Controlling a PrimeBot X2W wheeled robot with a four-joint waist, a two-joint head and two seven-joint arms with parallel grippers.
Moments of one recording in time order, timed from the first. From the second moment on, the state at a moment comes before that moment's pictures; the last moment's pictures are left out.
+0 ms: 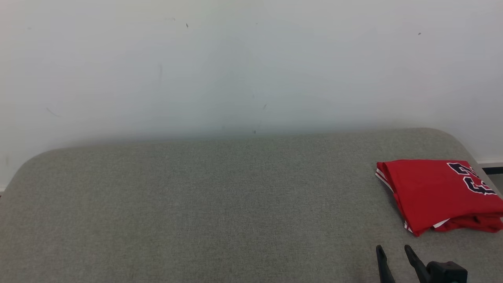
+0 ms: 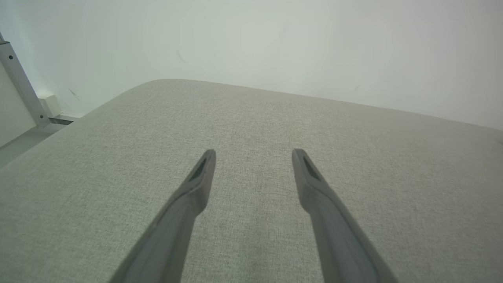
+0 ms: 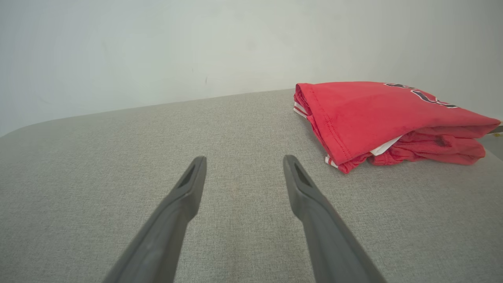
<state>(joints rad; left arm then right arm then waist) 0.16 0.07 0.13 0.29 -0.21 -0.12 -0.26 0.10 -0.05 -0.07 0.19 0.14 0.13 -0.03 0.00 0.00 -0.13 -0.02</state>
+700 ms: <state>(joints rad) 0.13 0.06 0.13 0.32 -0.47 -0.12 -0.18 0.10 -0.05 -0.08 0.24 0.41 0.13 0.01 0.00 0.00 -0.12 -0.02</state>
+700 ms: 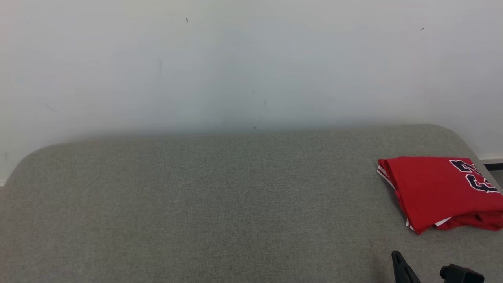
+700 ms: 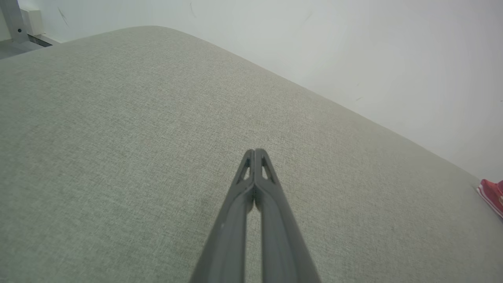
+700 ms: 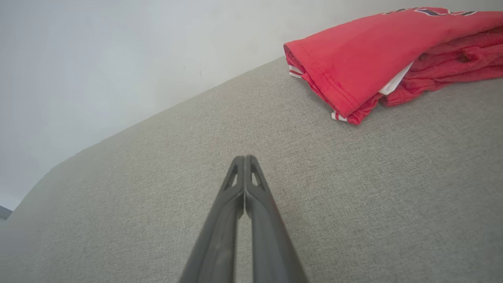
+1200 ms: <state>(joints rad) 0.08 0.06 0.12 0.31 -0.70 -0.12 -0.12 0.06 -0.05 -0.09 0.24 0.66 0.13 0.03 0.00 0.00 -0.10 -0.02</state>
